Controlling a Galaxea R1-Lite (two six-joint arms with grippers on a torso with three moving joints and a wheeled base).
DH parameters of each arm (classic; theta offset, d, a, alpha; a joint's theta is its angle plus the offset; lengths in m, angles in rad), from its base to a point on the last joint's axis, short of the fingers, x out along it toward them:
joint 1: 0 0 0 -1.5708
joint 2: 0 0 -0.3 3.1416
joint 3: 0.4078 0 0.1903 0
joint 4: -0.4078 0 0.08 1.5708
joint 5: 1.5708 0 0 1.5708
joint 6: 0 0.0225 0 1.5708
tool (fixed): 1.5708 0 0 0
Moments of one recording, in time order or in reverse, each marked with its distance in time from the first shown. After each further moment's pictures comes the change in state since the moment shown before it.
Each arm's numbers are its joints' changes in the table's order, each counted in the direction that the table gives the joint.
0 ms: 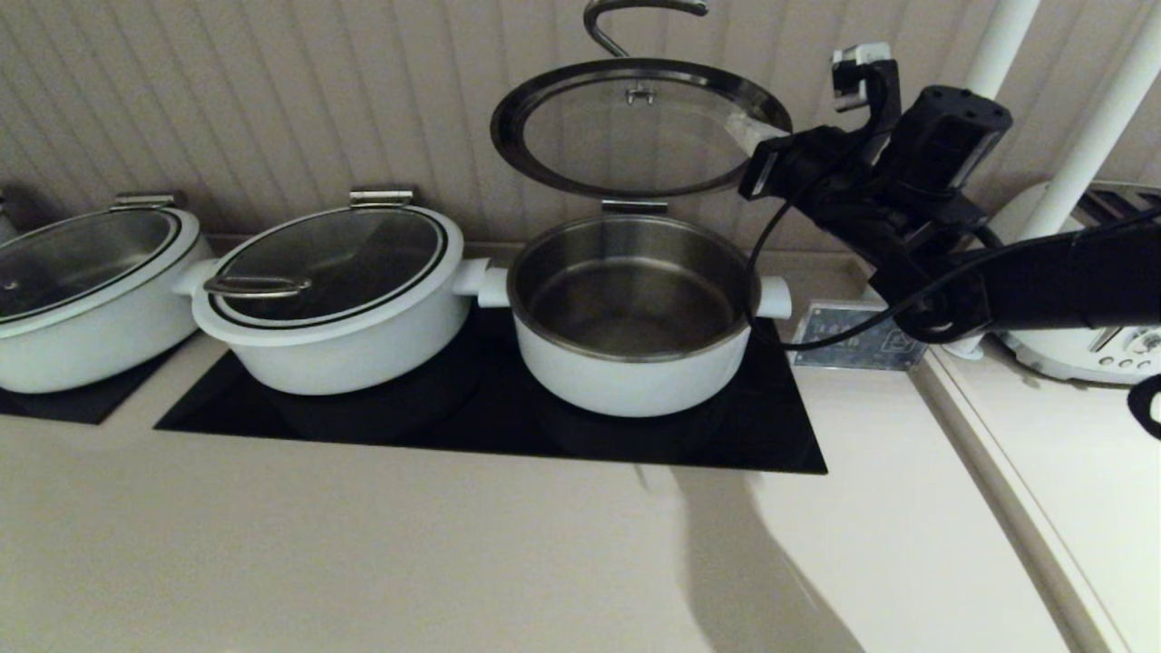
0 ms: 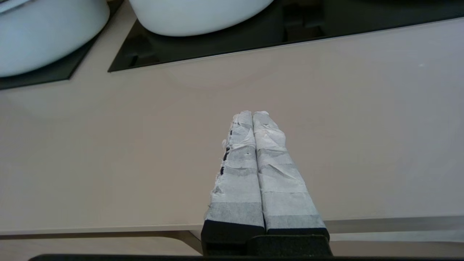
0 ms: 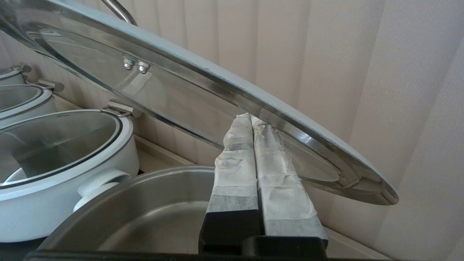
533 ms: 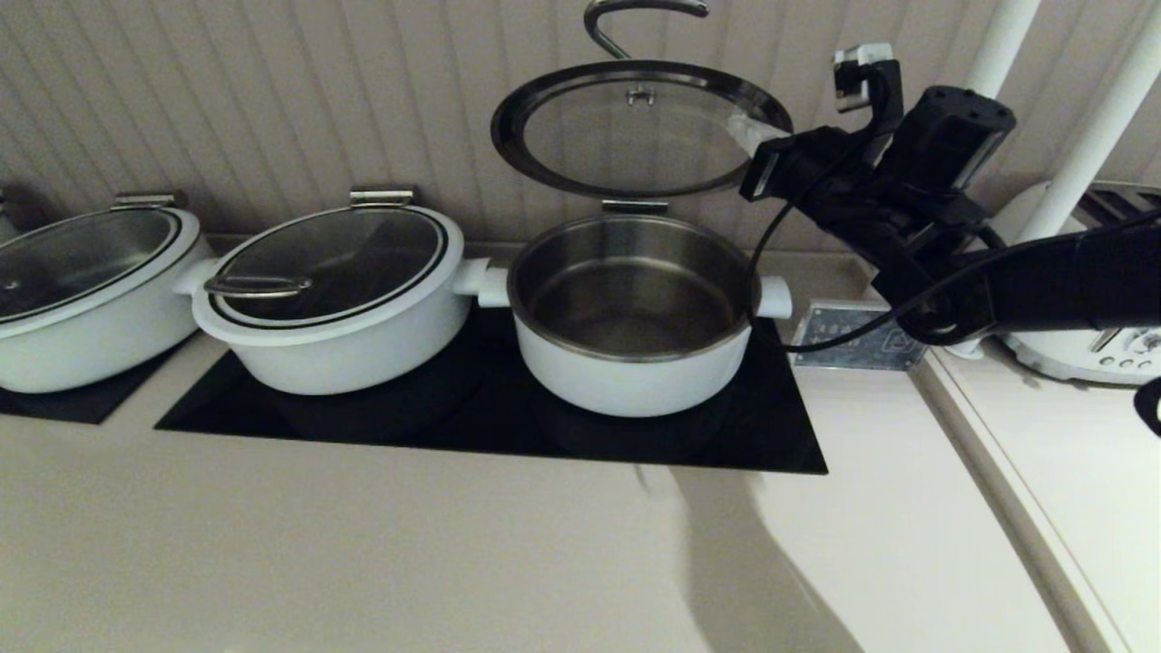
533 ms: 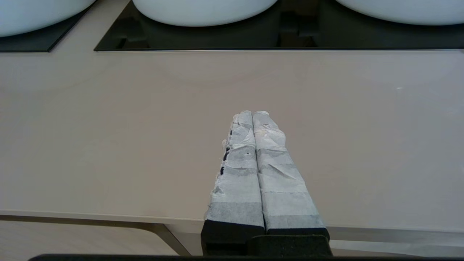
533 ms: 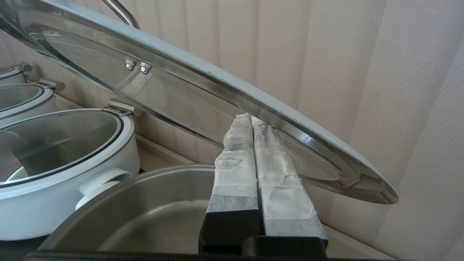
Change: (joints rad) left arm 0.000 0.000 -0.003 0.000 -0.008 -0.146; right arm 0.000 -0.011 -0.019 0.005 0.000 -0.001
